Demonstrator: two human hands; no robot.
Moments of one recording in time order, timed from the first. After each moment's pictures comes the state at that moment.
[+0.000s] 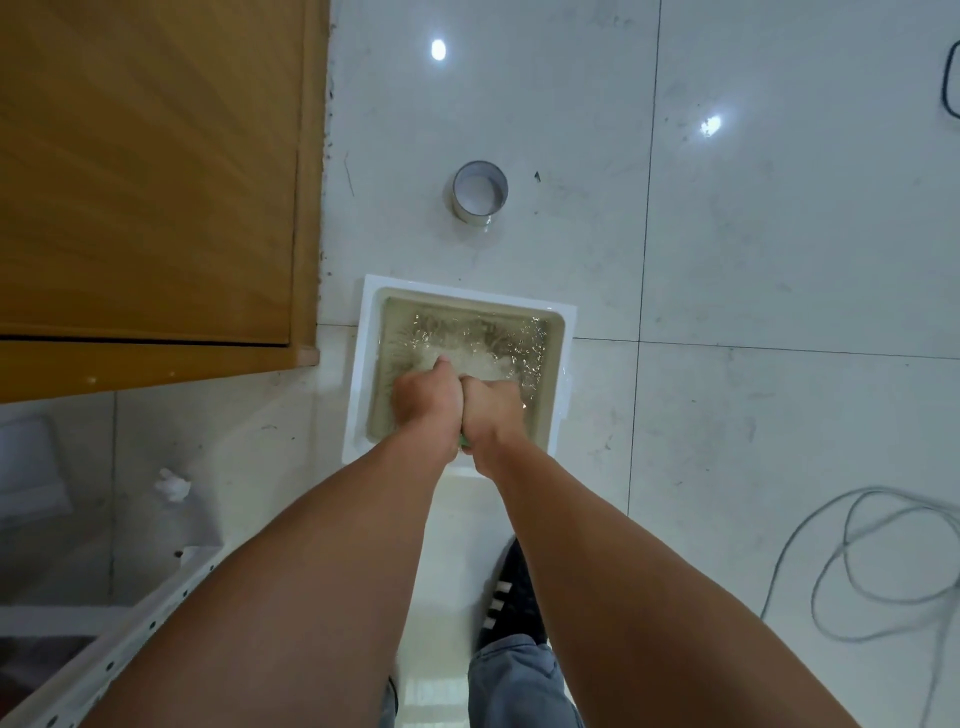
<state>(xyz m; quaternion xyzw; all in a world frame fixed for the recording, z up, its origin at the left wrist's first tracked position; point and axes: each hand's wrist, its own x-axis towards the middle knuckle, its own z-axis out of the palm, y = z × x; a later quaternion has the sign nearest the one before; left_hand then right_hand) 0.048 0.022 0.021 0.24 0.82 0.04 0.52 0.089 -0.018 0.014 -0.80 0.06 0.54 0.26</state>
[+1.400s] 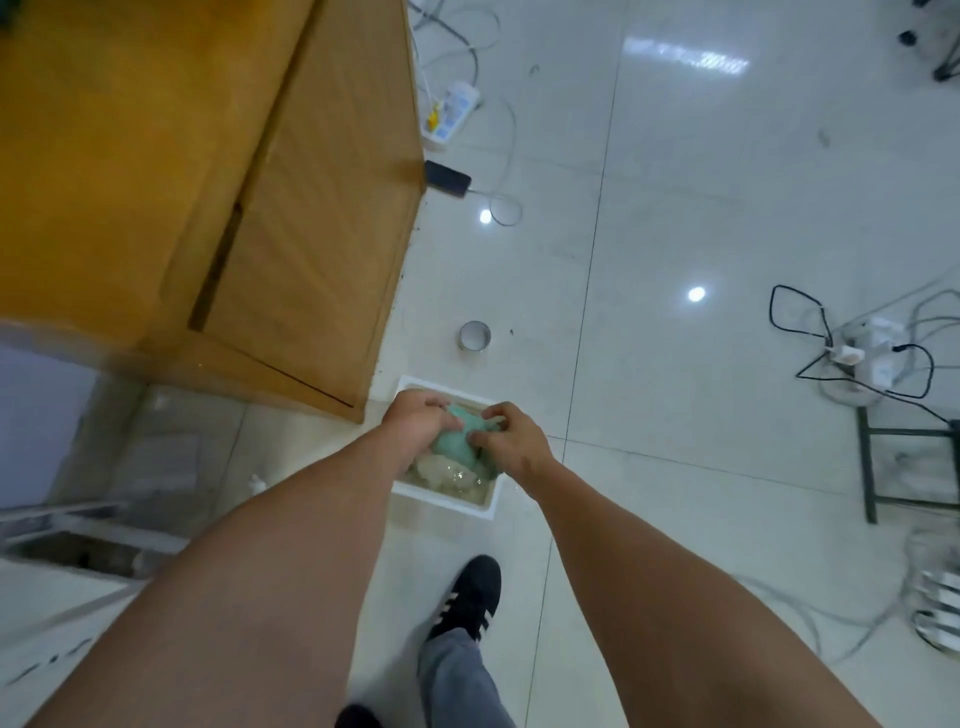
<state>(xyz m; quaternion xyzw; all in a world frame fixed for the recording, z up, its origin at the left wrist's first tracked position) 0.050 0.033 0.344 0.37 0.70 0.00 0.62 0.184 -0.043 0.345 -0.77 -0.24 0.56 0.19</state>
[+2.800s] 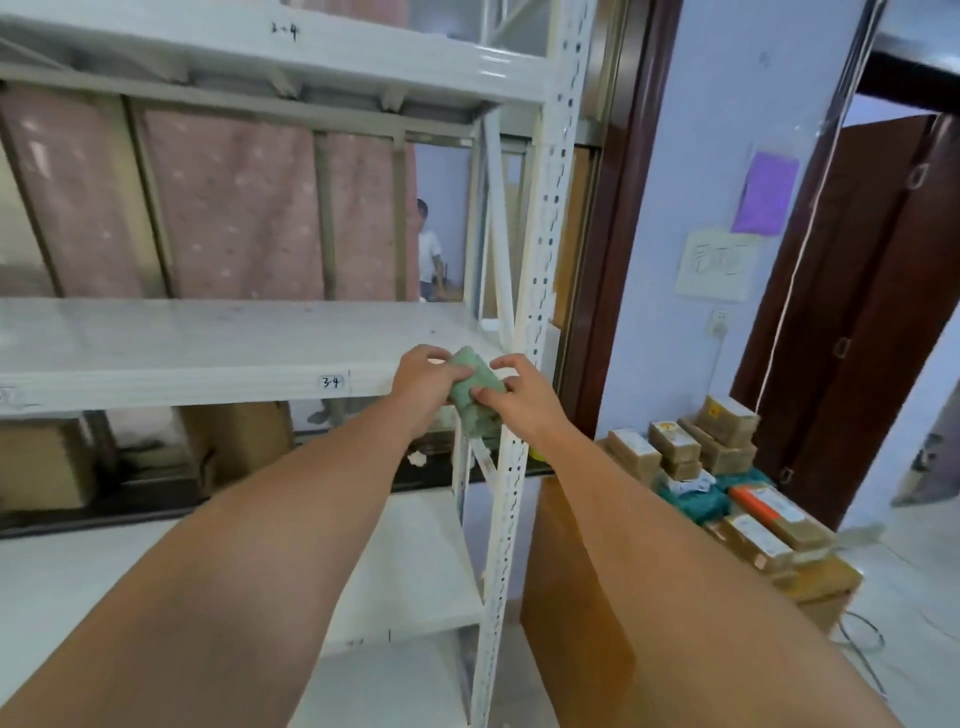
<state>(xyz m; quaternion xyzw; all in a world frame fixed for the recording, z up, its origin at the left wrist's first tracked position) -0.282 -0.343 1.136 0.23 0.67 0.69 0.16 -0.162 -0.252 1.125 -0.21 -0.81 0.48 0.28</state>
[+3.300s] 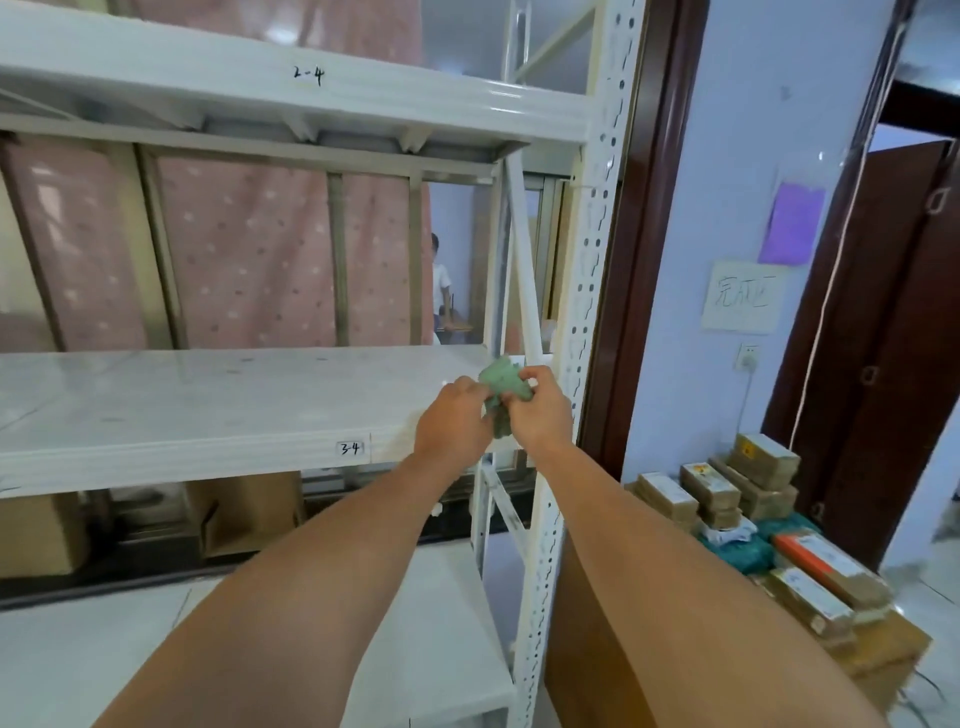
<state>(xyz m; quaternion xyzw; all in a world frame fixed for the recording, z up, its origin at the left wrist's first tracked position) -0.353 -0.305 1.130 0.46 0.80 0.34 -0.18 -0.266 -0.221 1.147 -0.31 -0.76 0.39 0.41</state>
